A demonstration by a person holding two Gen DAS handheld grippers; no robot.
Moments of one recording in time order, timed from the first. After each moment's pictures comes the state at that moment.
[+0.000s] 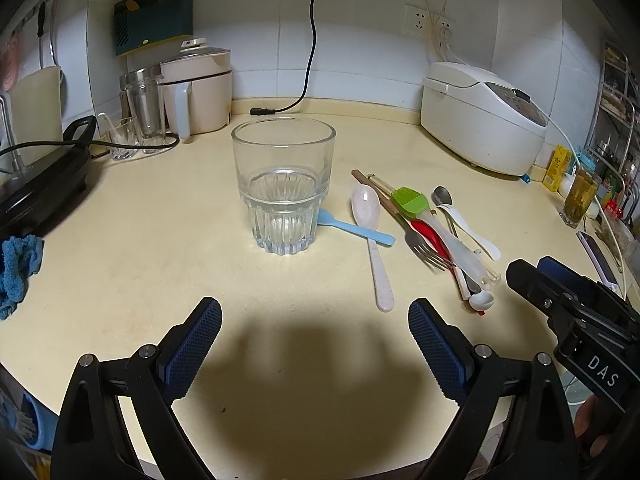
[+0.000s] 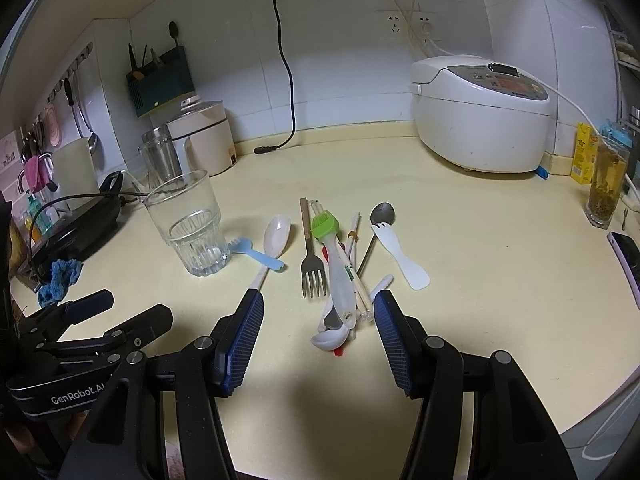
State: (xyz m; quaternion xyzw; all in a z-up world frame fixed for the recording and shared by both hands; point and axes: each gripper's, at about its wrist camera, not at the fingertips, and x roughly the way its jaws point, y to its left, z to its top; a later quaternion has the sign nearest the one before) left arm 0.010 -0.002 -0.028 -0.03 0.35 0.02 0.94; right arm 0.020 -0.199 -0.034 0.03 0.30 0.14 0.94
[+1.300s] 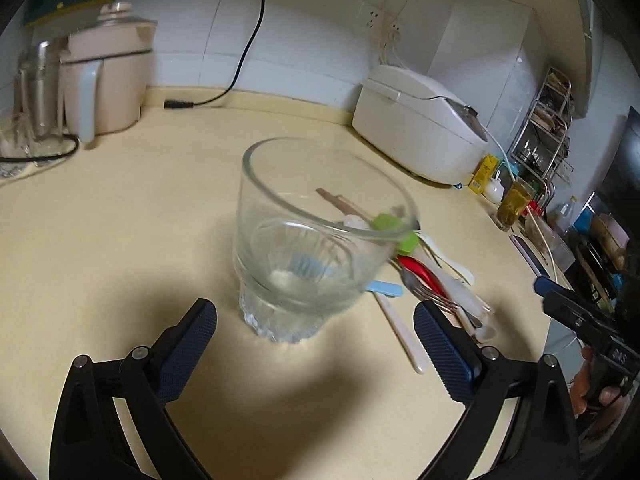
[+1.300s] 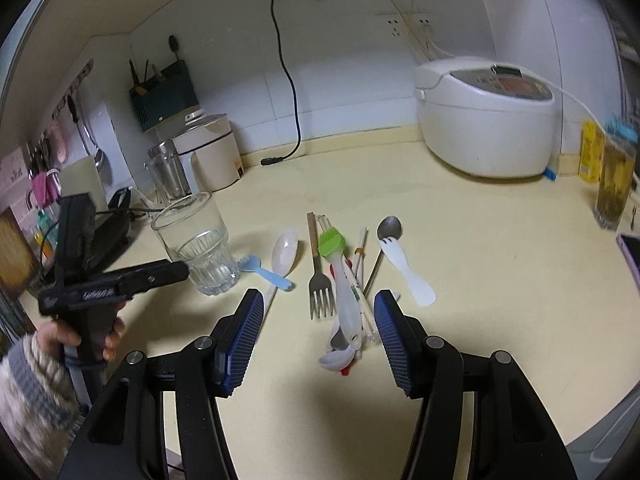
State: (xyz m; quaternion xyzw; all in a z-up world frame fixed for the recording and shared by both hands) left arm 0.123 0.088 -0.050 -0.09 0.36 -0.21 0.90; right arm 0.028 -0.202 -0.023 0.04 0.30 0.16 0.94
